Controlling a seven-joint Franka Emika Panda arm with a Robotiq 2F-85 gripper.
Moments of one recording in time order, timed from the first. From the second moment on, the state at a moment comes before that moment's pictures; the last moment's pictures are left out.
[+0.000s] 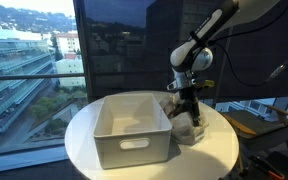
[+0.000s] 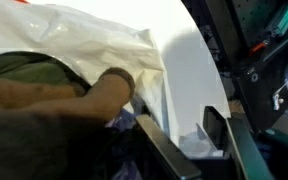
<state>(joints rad) 0.03 0.26 0.09 -2.20 0.03 1.98 -0.98</state>
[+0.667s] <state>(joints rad) -0.03 0.41 0.07 -1.93 0.15 1.68 -0.75</state>
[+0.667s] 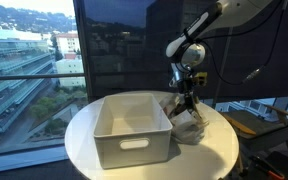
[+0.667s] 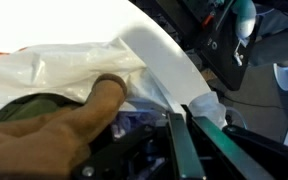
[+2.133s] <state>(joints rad) 0.03 0.23 0.16 -1.68 0.34 1.31 -0.65</state>
